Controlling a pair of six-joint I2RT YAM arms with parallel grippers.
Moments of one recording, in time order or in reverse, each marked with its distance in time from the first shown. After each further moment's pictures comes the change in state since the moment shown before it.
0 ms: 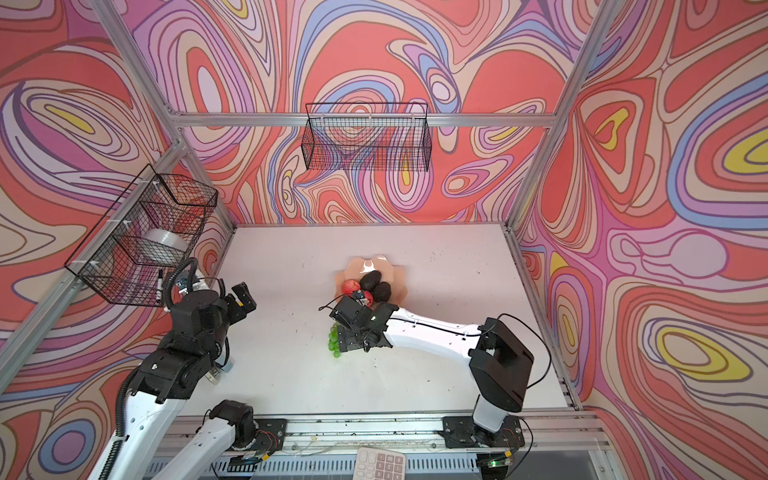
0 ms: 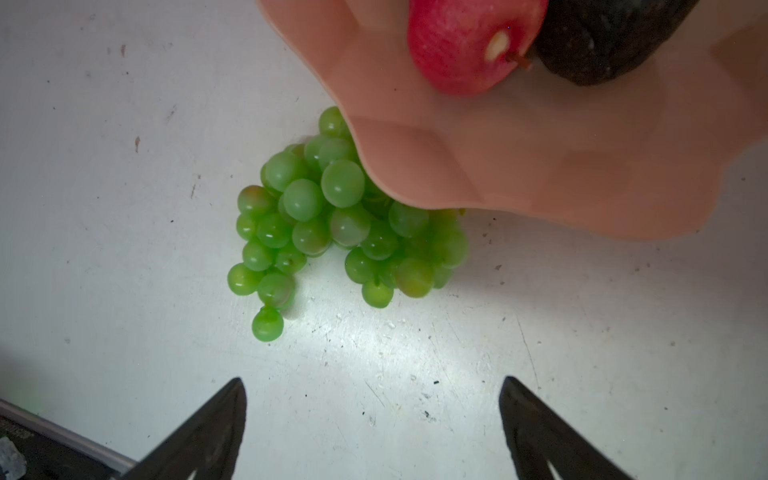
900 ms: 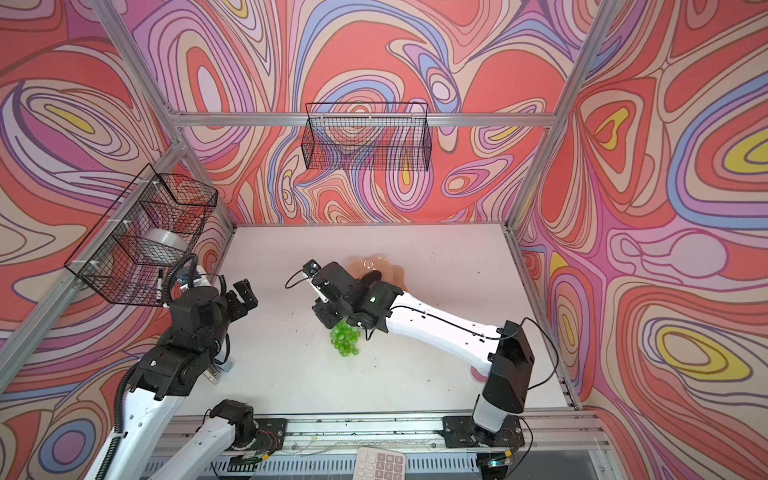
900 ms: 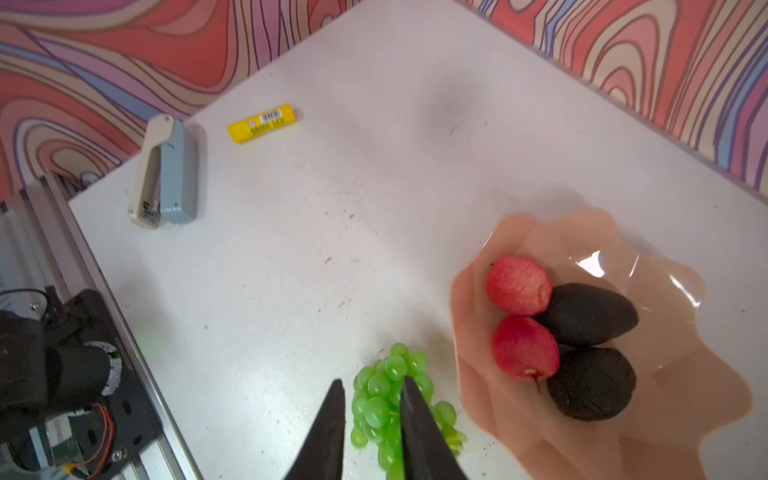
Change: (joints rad) left arm -0.008 0.026 0.032 -0.009 0.021 0.001; right arm 0.006 -0.006 0.388 0.041 -0.038 -0.649
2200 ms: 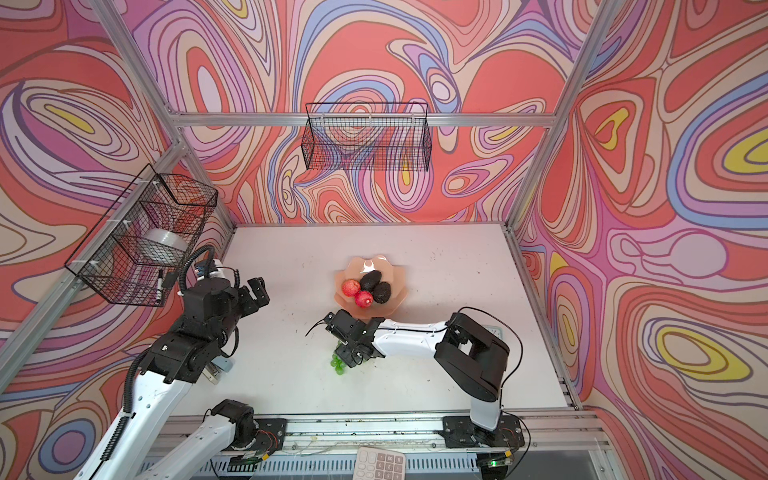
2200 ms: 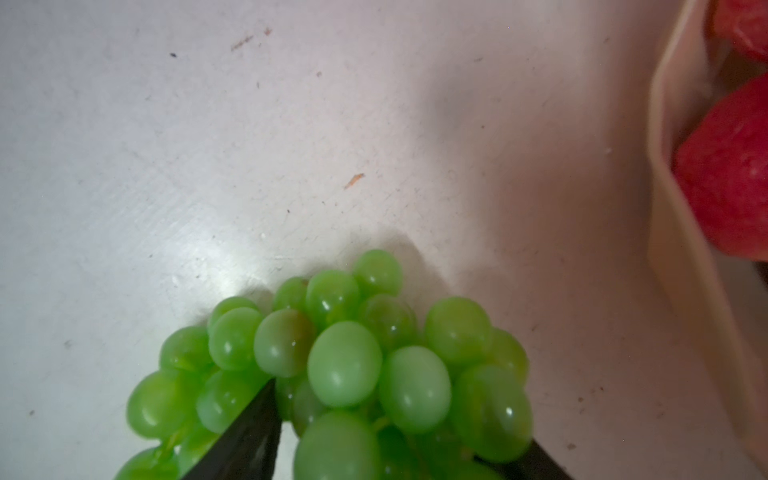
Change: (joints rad) left arm -0.032 0.079 0.020 0.008 0.081 -0.004; right arm 0.023 0.151 -0.484 0.222 -0.003 -0.031
